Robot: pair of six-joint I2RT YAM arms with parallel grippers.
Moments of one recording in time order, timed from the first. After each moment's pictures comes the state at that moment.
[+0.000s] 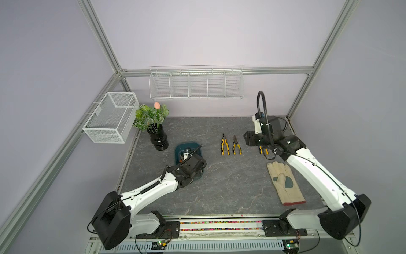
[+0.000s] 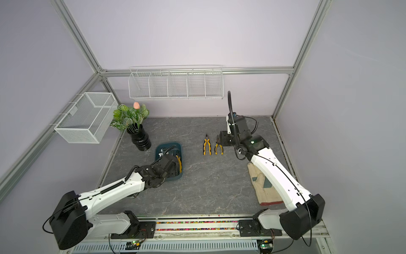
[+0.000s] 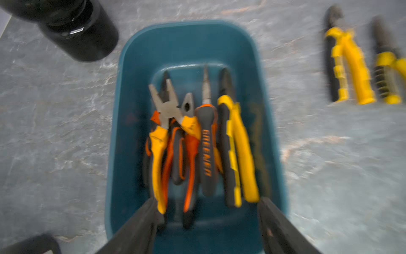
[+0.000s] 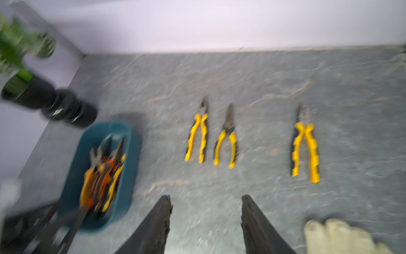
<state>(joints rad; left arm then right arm) -0.78 1.32 0.81 -0.54 -0.48 -0.68 0.56 1.31 1.31 -0.72 0.10 0.35</state>
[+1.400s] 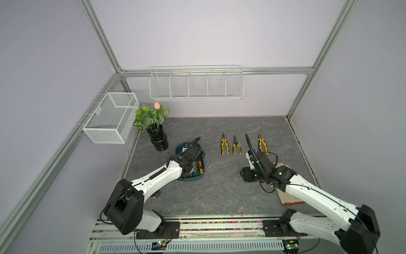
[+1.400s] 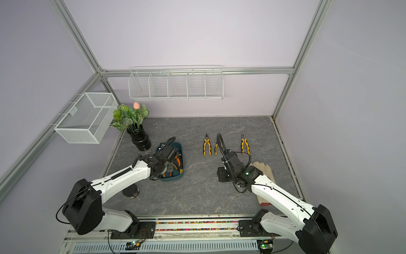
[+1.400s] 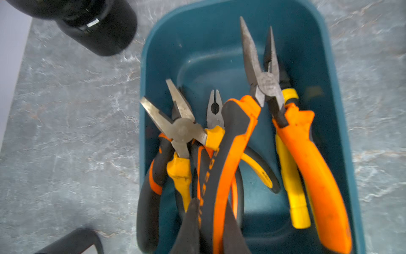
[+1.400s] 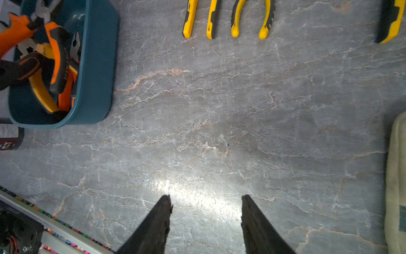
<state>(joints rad) -0.68 1.40 0.95 -0.69 -0.47 -0.58 0.72 1.11 0.78 -0.63 0.05 0.54</state>
